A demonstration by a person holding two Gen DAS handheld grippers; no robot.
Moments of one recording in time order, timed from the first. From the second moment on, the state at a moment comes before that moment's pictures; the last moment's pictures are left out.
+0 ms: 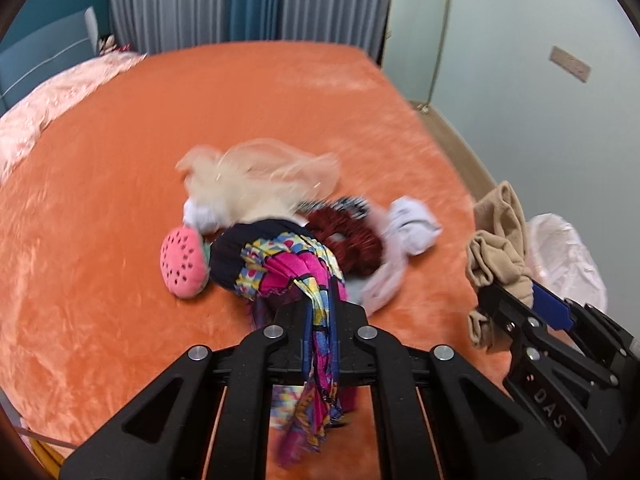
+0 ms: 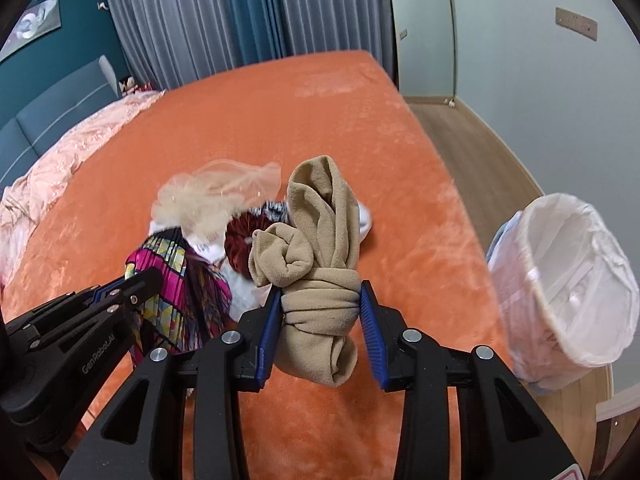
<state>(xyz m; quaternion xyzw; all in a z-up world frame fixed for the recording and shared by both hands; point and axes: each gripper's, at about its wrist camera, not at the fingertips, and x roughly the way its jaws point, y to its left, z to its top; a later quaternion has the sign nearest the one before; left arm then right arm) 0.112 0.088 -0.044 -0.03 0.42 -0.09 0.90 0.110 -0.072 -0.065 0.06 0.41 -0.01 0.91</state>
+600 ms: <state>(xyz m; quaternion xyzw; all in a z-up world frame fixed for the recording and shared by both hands) 0.088 -0.044 0.058 0.00 0.35 -0.26 0.90 0.042 -0.199 0.015 0.11 0.32 -0.12 0.93</state>
